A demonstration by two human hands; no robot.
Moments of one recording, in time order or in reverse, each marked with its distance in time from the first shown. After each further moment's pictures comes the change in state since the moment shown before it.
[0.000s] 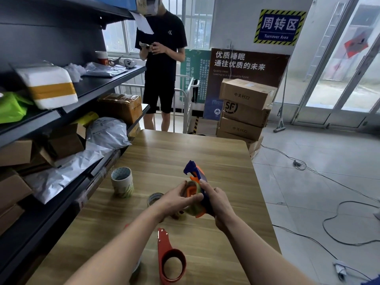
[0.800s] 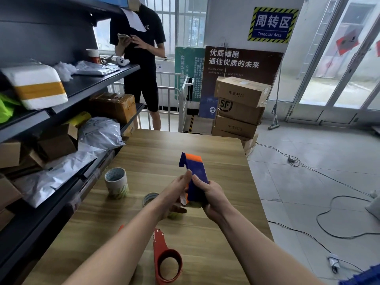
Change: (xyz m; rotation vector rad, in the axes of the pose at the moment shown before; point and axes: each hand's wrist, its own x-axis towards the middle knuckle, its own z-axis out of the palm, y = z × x) left_hand 0.018 0.006 0.009 -0.360 0.006 -0.052; right_hand -0.001 -0.017 0.008 0.392 -0.093 -0.047
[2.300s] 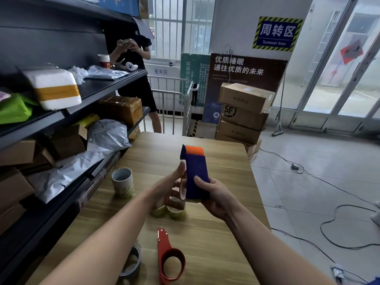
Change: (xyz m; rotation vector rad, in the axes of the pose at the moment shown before) left_hand -0.024 0.025 -0.031 0.009 -0.103 -0.062; right_hand -0.022 -0.019 0.004 0.081 -0.323 0.065
